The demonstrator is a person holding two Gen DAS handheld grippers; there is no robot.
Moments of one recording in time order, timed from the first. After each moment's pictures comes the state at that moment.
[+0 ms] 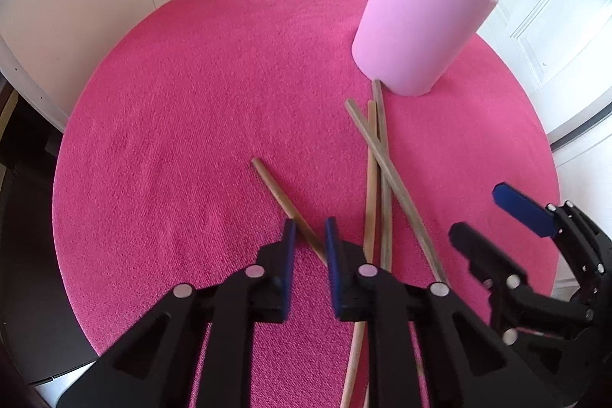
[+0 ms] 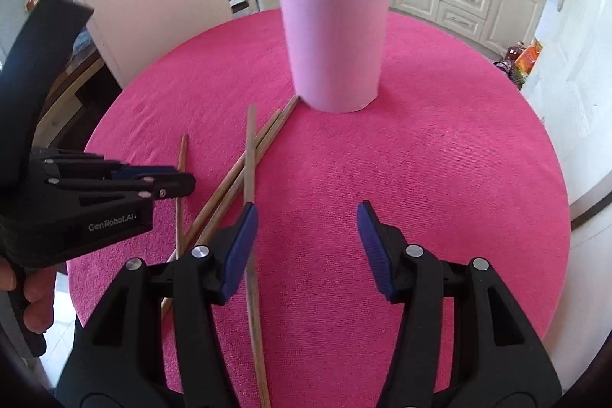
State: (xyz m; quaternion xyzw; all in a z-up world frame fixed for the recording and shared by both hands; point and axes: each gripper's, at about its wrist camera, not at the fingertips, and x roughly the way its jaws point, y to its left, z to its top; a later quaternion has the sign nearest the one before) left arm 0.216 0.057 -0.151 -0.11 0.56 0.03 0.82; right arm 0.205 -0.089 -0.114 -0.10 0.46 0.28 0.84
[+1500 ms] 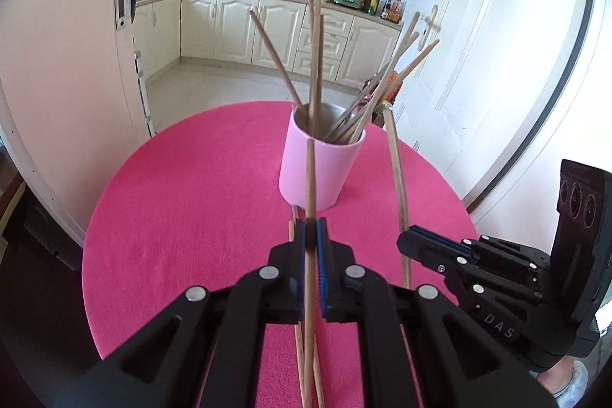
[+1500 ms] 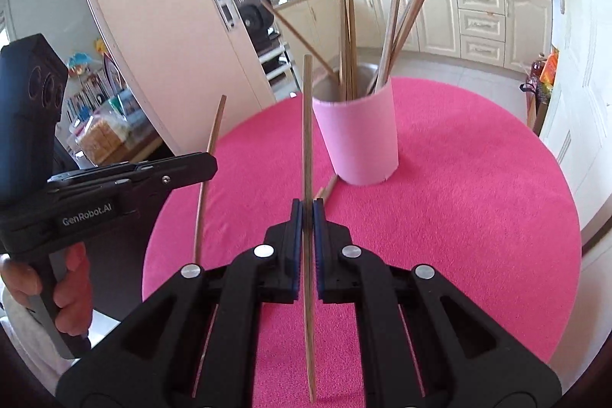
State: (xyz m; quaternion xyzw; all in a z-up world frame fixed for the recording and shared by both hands) left arm 0.179 0.053 -0.031 -0.09 0.38 -0.05 0.92; right arm 0.195 -0.130 -0.054 0.04 0.36 0.34 0.87
